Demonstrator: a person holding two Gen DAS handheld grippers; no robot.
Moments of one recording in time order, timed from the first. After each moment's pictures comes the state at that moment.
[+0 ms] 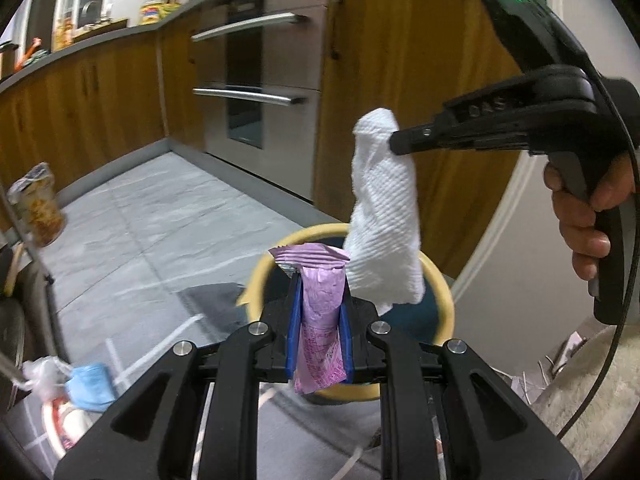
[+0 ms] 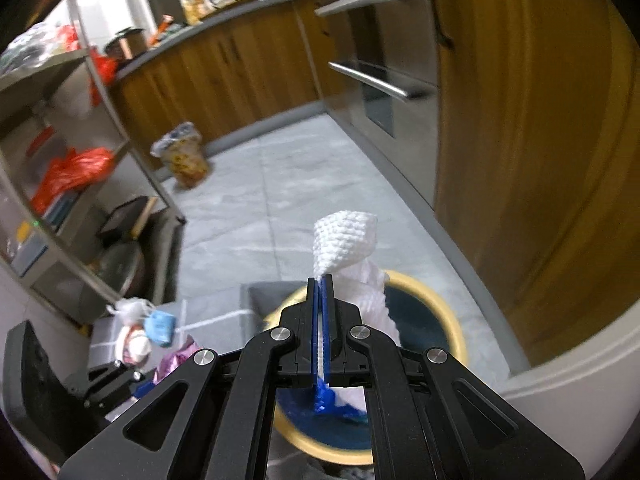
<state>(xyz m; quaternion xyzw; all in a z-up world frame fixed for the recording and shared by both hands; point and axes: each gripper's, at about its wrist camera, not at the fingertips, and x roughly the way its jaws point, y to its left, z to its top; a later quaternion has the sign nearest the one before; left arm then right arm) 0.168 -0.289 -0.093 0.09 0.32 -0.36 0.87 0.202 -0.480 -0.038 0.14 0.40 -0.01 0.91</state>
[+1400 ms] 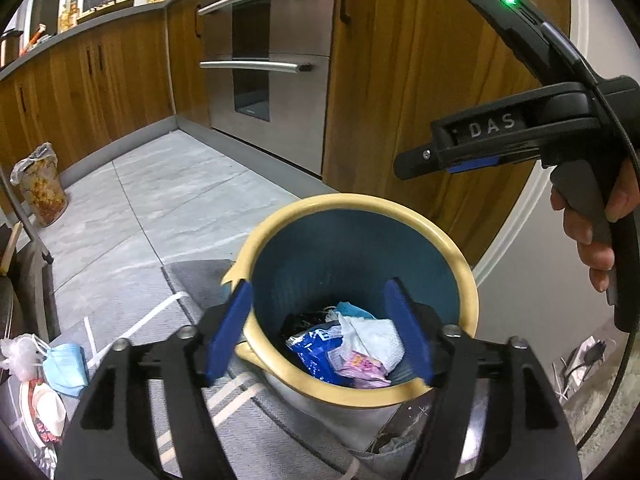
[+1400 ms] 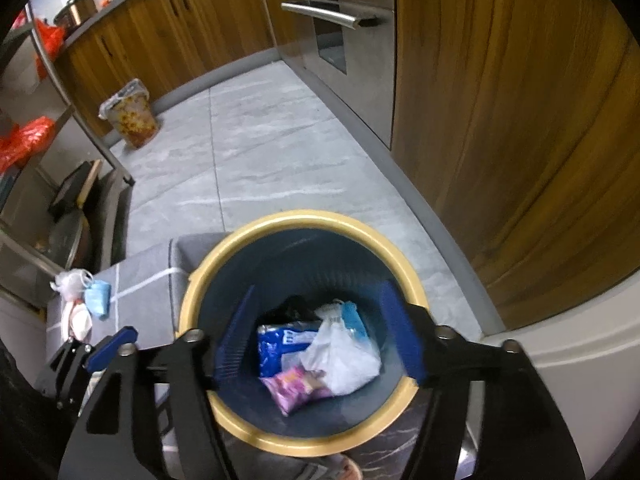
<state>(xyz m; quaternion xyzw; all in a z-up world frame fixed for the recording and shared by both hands) 0.175 -0.308 -0.132 0.09 0.34 -0.32 0.88 0.216 -0.502 -0.087 0.12 0.47 -0.06 0.87</state>
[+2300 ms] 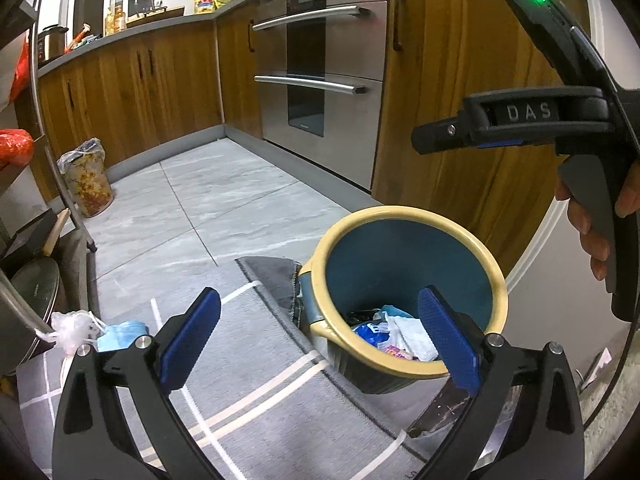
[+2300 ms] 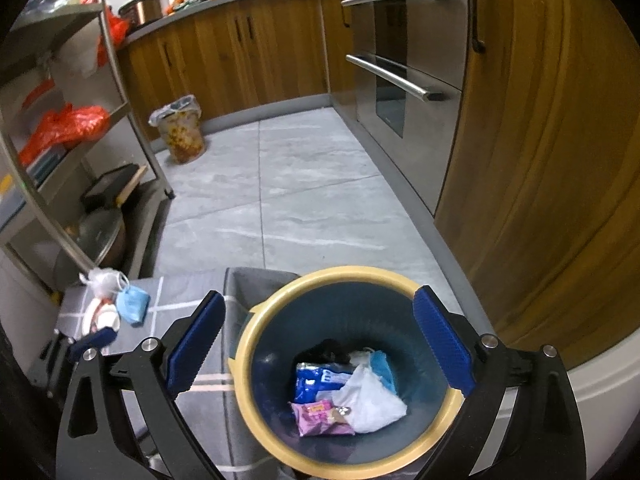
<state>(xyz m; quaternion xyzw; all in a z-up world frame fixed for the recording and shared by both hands) 0.164 -0.251 -0.108 0.09 0.32 -0.25 0.91 0.215 -0.436 -0.051 0.05 0.40 0.00 0.92</state>
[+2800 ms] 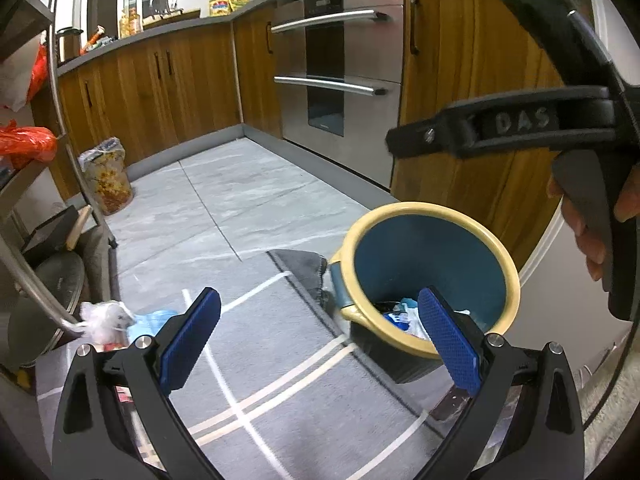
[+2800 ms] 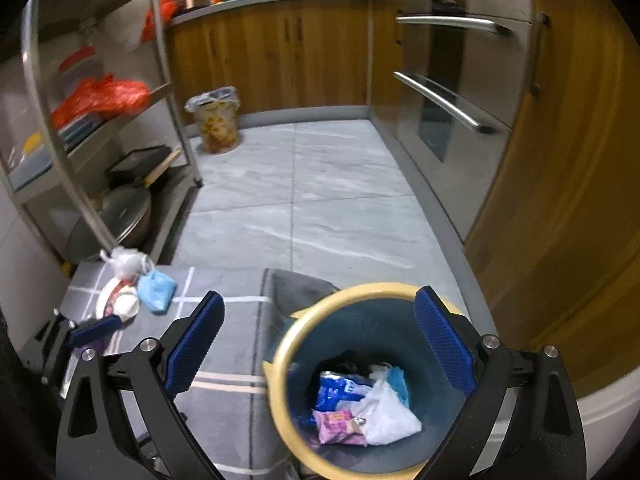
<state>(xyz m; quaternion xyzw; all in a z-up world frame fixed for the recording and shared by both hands) 0.153 -0.221 -0.097 0.10 0.32 -0.22 0.92 0.217 -0.378 -0.044 -0.01 0.38 0.06 0.92</state>
